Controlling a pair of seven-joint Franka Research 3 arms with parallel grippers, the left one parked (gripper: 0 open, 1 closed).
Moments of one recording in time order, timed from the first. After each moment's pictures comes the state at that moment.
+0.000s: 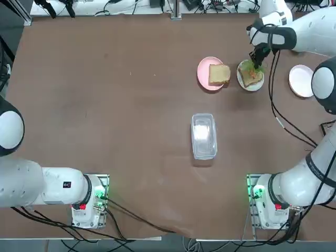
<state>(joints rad) 0.13 0.41 -0.05 -1.89 -0.24 2.10 -0.02</state>
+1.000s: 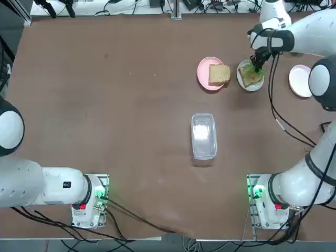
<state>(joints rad) 0.13 0.45 -0.07 -1.90 -0.24 2.15 -0.01</state>
